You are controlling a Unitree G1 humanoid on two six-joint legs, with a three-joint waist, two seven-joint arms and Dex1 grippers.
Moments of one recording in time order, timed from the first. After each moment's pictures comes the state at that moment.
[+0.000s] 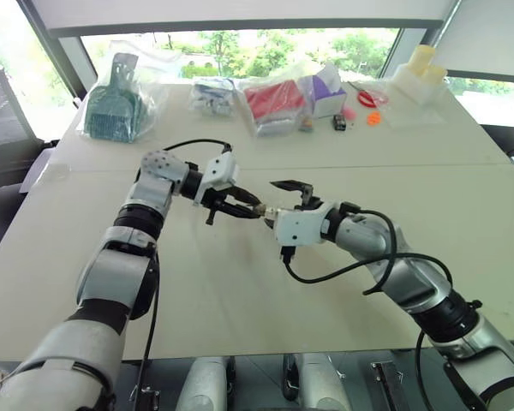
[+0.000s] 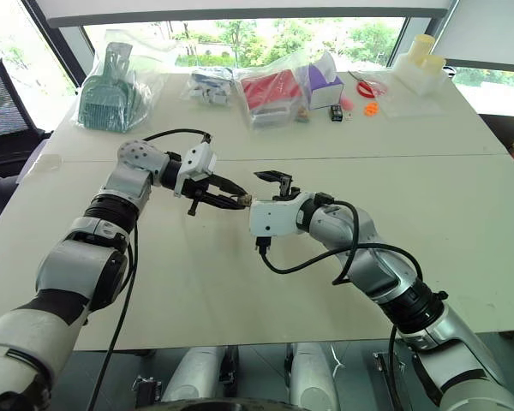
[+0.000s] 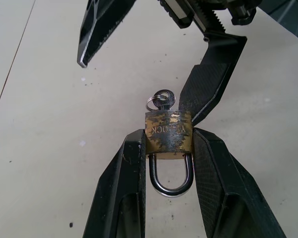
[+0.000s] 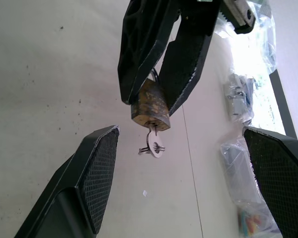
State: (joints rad) left arm -1.09 0.35 -0.13 1.00 -0.03 -0.25 -1.61; right arm -0.52 -0.63 0.46 -0.24 -0.38 0.12 0.58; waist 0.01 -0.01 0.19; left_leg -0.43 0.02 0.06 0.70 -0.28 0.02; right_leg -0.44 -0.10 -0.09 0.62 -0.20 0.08
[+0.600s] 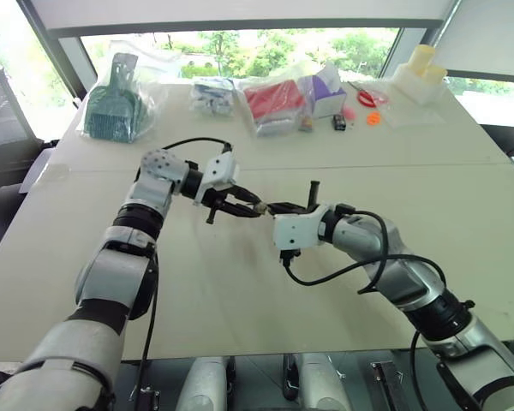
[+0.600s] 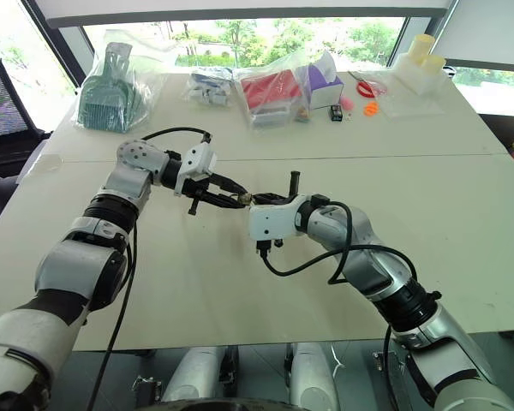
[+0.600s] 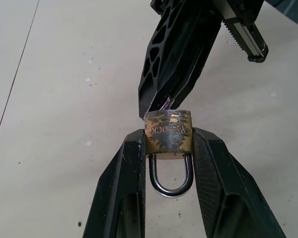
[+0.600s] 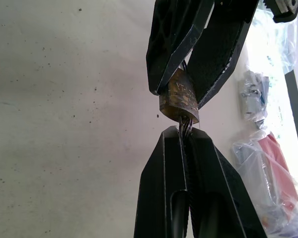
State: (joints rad) left arm -1.09 0.35 -0.15 1.01 -0.02 -0.31 -1.58; right arm -0.52 -0.58 0.44 -0.21 -0.43 0.11 0.65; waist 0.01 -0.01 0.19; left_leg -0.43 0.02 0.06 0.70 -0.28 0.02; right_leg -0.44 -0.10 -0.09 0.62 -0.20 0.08
